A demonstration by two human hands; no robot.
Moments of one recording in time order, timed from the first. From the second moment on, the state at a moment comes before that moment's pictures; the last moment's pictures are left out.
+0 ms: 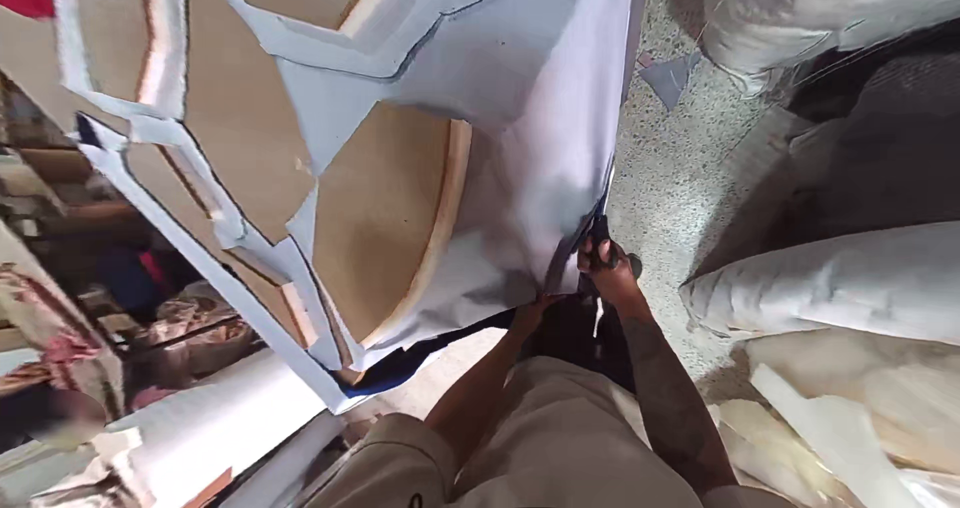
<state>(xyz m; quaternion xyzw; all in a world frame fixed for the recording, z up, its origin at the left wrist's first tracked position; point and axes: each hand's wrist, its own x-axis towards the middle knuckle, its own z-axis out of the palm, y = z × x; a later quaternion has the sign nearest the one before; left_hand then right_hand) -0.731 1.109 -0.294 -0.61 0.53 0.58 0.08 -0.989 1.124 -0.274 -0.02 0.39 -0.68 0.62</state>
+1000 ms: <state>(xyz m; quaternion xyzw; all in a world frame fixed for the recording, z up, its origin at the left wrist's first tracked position) -0.823 1.112 -0.300 -0.81 0.25 0.50 -0.13 -1.212 0.999 -0.194 0.01 0.36 -0.64 0.68</state>
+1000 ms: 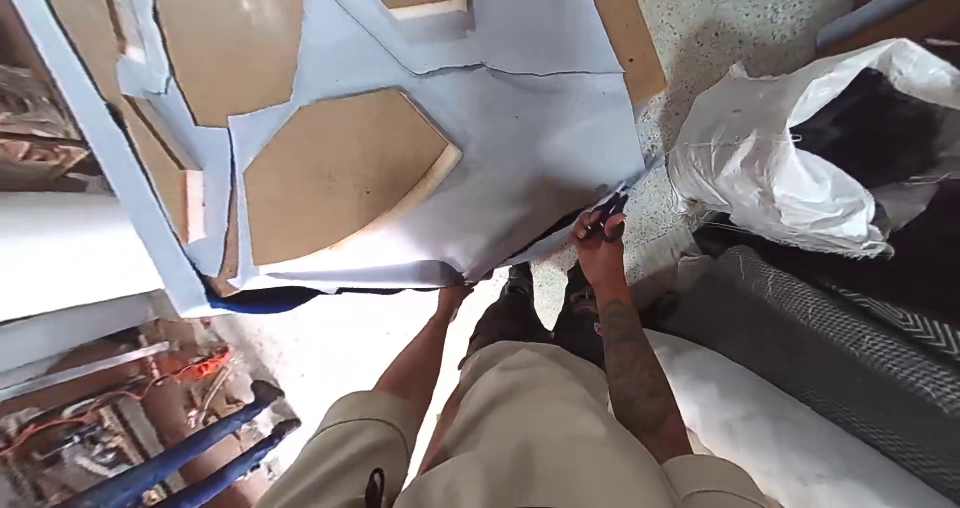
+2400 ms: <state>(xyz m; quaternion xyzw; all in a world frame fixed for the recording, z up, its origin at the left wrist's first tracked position) -0.414 0.978 -0.075 -0.86 0.43 0.26 -0.12 -1.044 0.726 -0.068 -0.64 0.75 0.00 0.19</state>
